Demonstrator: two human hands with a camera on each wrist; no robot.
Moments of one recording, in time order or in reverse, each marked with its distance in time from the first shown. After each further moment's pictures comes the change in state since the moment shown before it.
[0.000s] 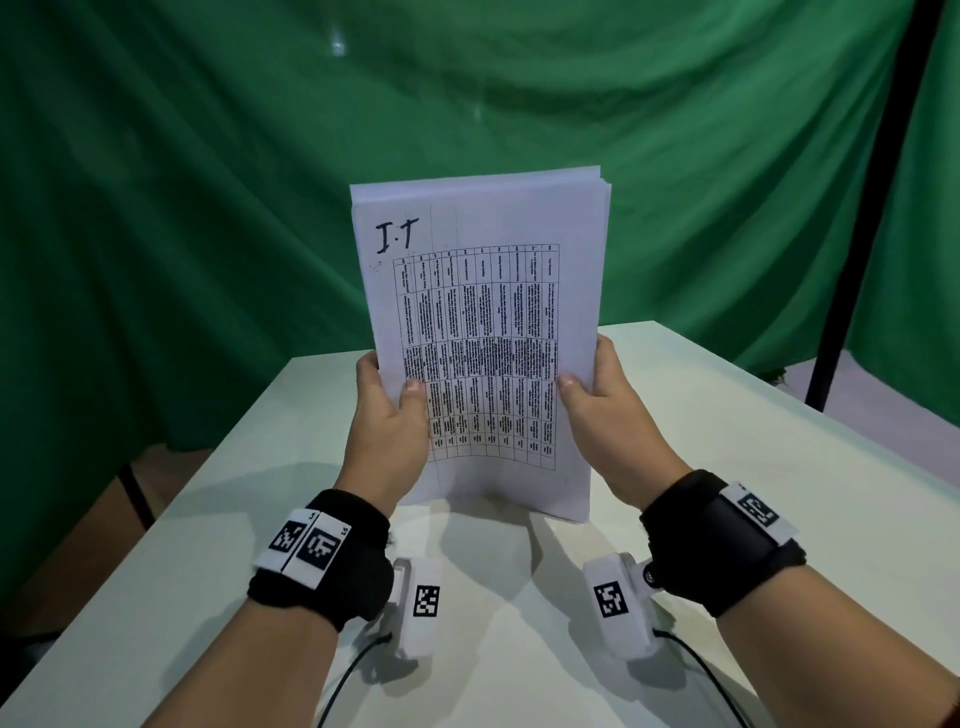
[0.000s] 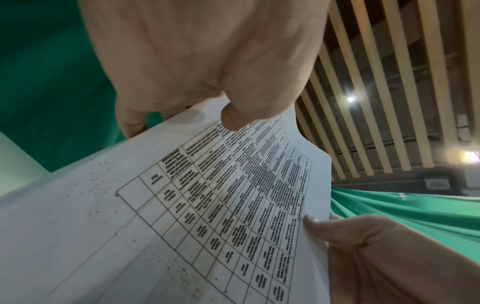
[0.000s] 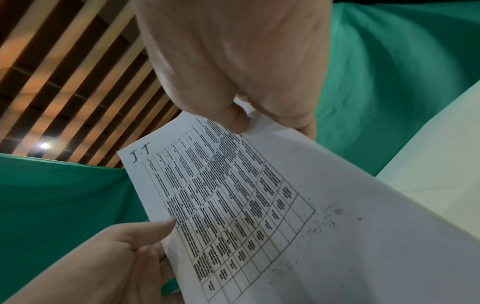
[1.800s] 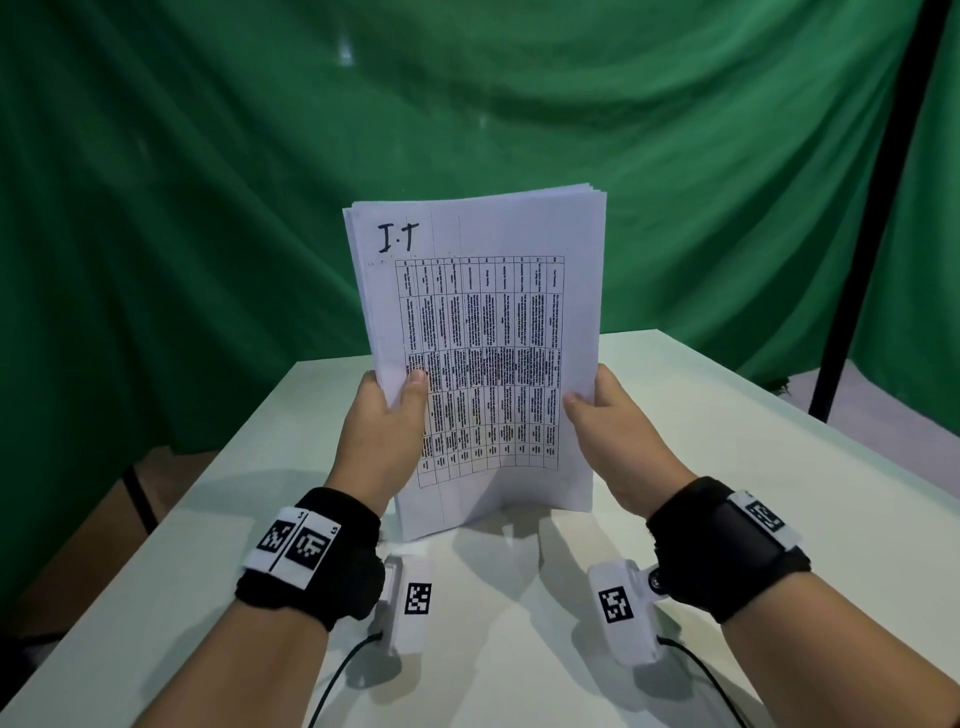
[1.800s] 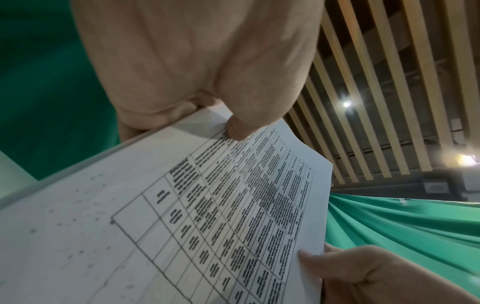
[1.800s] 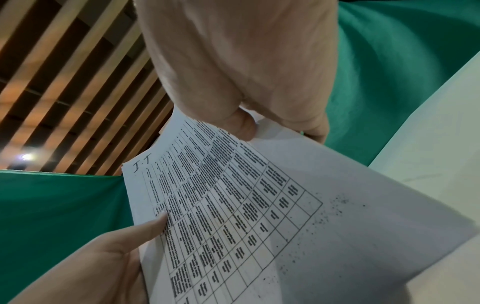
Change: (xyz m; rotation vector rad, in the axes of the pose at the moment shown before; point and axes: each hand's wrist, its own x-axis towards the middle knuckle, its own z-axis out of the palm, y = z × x) left_hand 0.003 0.009 -0.010 0.052 0.006 -0.055; right_hand 0.007 0.009 -0.002 0.015 -0.032 0.129
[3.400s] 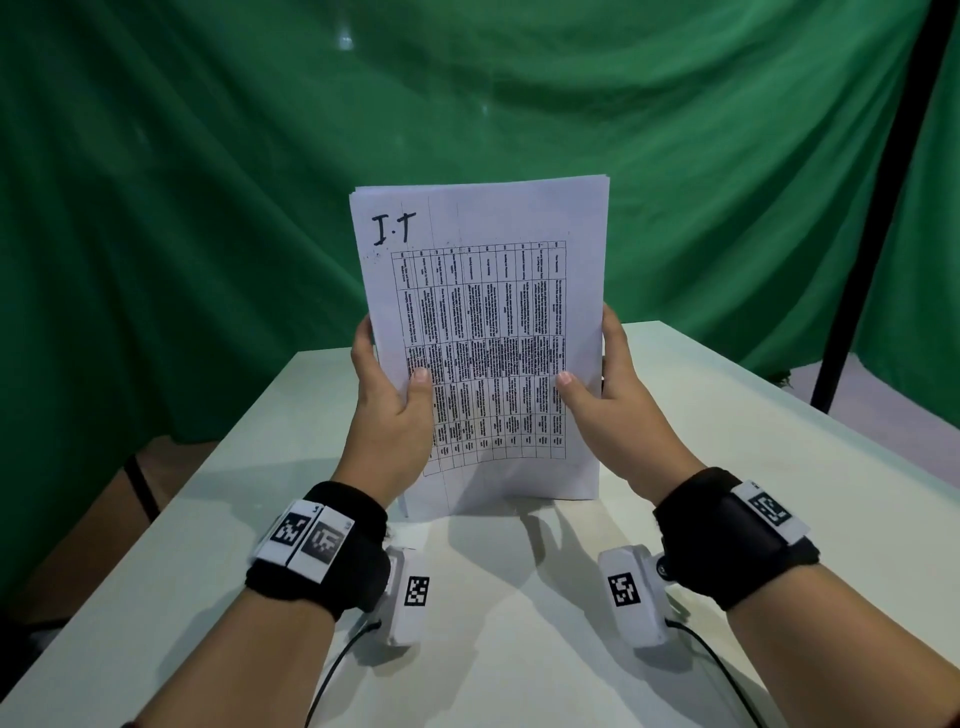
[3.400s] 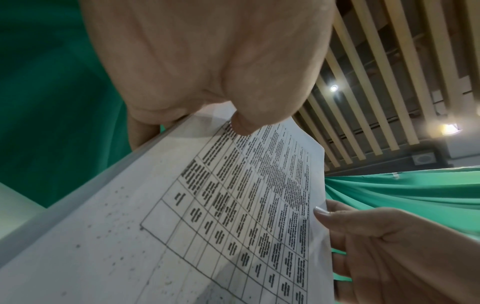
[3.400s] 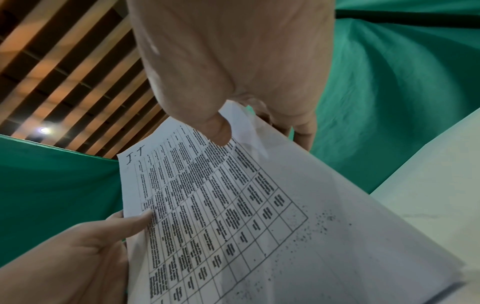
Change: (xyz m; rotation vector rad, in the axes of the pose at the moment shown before) left_hand -0.002 -0.006 0.001 0.009 -0.102 0.175; right_hand -0.008 -0.010 -0.006 -0.156 -0.019 -0.231
